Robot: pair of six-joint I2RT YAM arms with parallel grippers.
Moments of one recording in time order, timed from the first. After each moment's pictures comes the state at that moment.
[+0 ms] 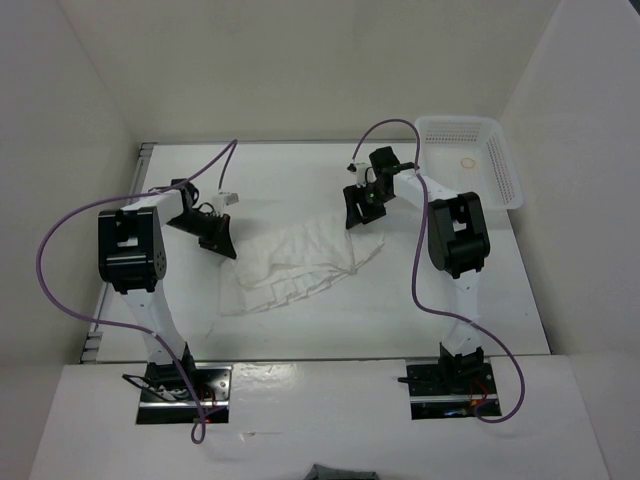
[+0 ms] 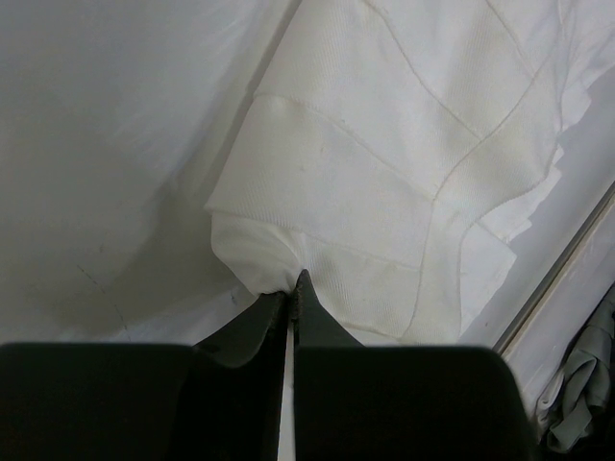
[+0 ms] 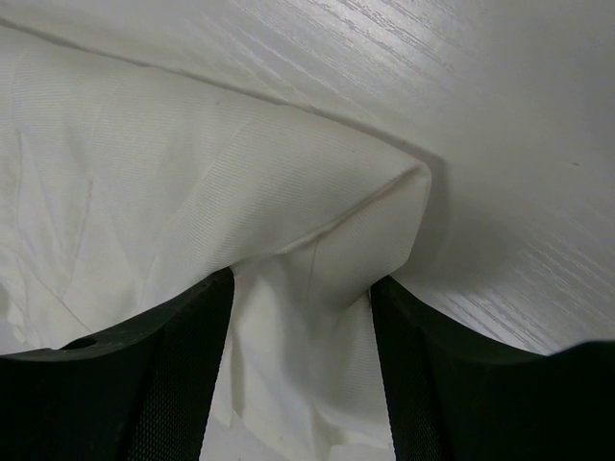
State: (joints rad) left arm 0.12 2.00 1.32 -0.86 0.75 0.55; right arm 0.28 2.18 1.66 -0.63 -0.44 -0.09
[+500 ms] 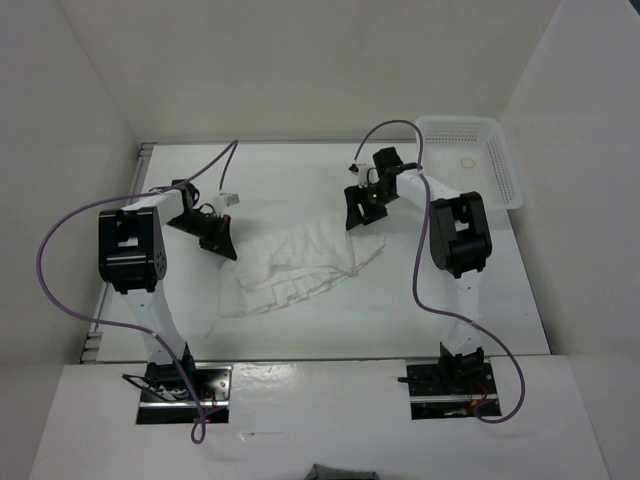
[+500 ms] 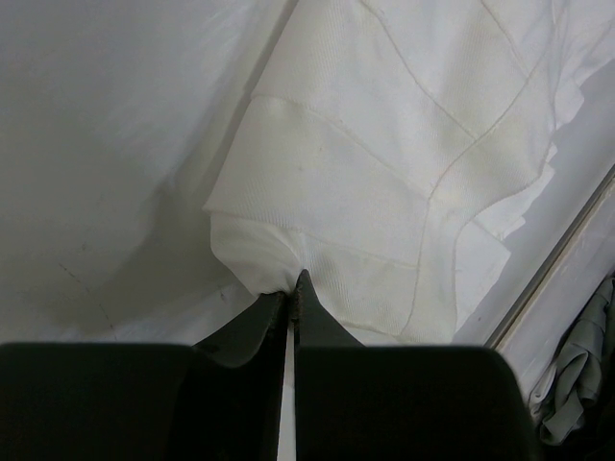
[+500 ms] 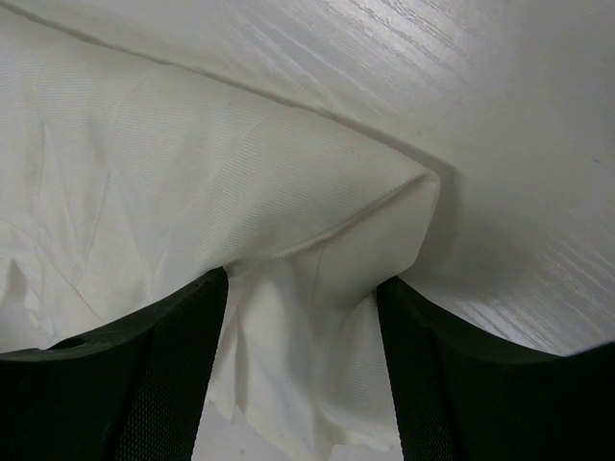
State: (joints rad) left arm 0.12 2.00 1.32 -0.88 0.76 0.55; right arm 0.26 2.18 1.65 -0.64 -0.48 -0.10
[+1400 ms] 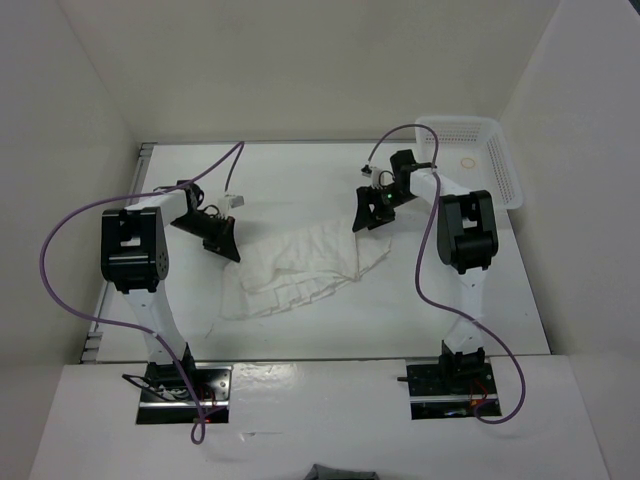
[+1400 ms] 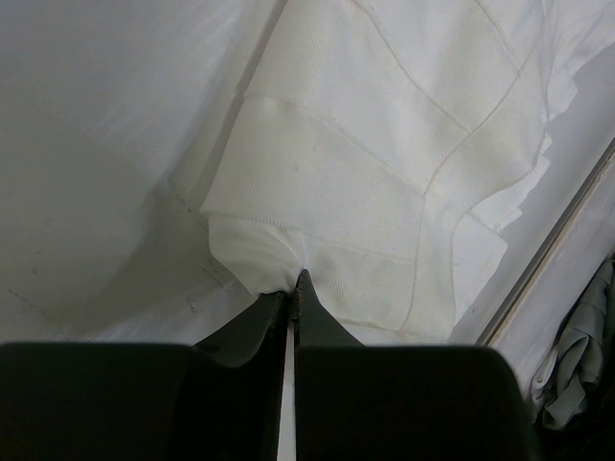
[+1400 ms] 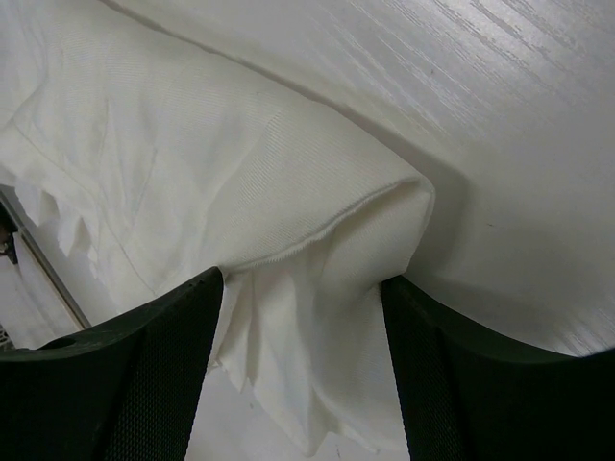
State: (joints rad) left arm 0.09 2.00 1.32 -0.90 0.77 0.58; right arm 0.16 2.21 1.65 -0.72 -0.72 -0.18
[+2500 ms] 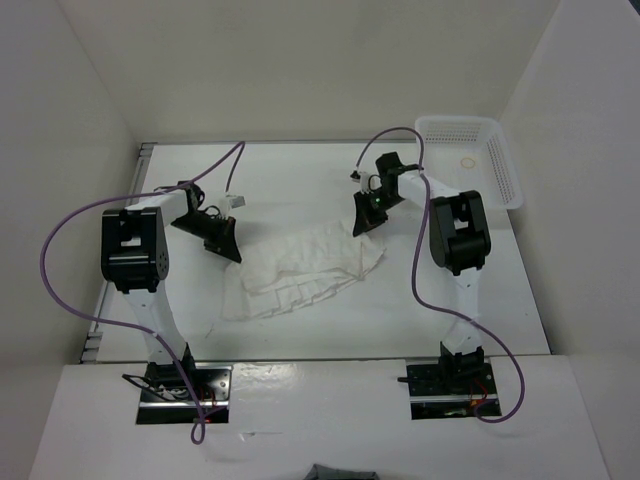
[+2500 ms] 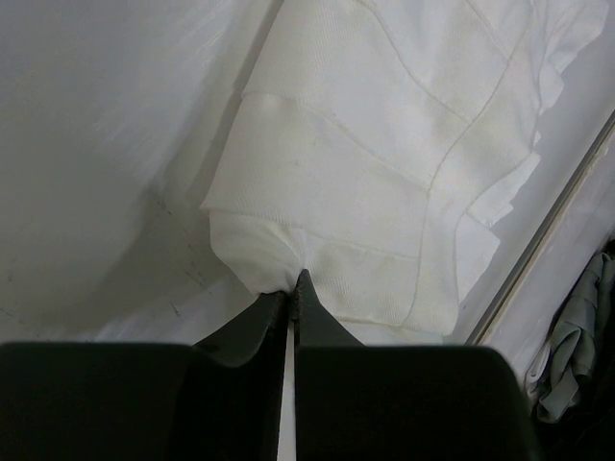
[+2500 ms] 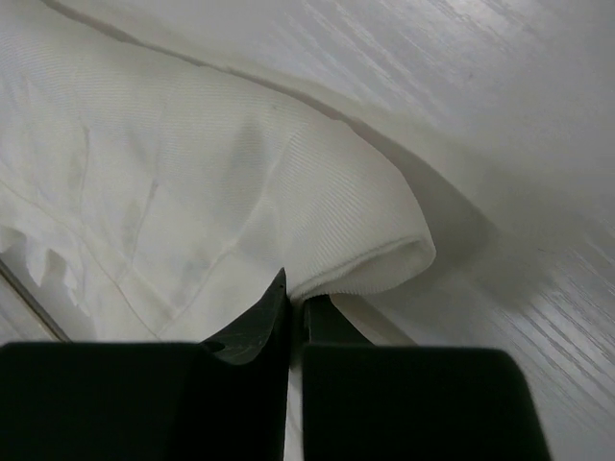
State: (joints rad) left arm 0.09 2.00 1.32 -0.92 0.79 0.60; right arm 0.23 2.21 1.65 -0.72 -0.62 -0.14
